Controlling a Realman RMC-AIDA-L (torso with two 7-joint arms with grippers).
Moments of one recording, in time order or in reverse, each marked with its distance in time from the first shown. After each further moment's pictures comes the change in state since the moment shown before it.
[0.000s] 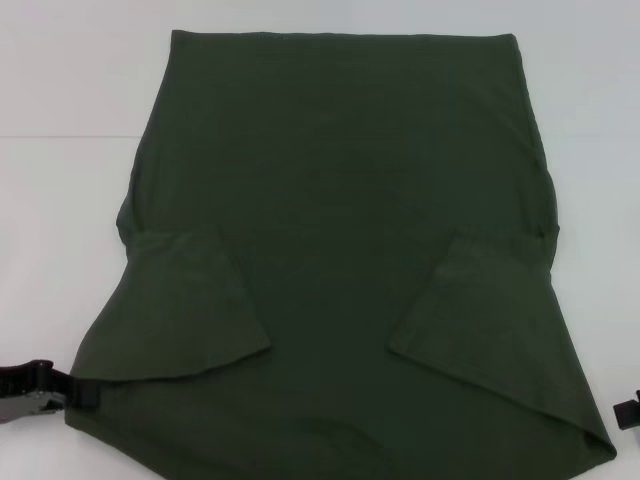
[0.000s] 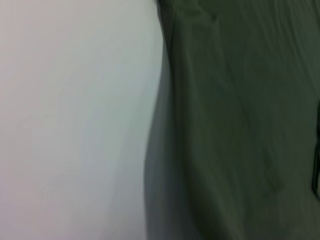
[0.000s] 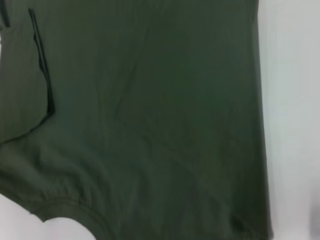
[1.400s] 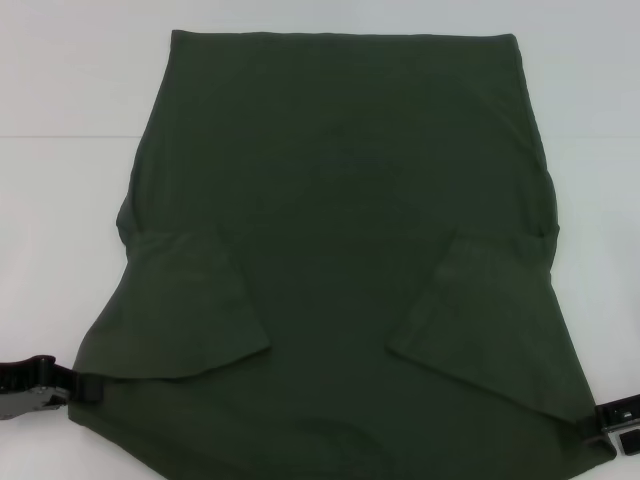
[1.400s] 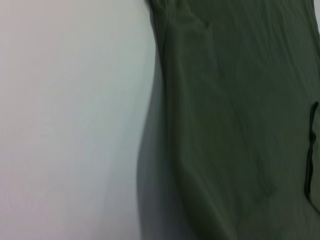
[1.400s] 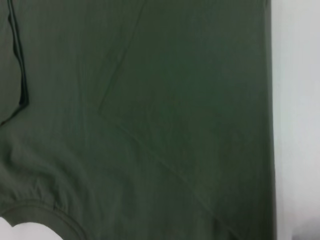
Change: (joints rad) left arm 0.000 -0.001 -0.005 -0.003 -0.016 0.001 0.003; right arm 0.008 0.060 -0.076 0.016 -0.015 0.115 -0.013
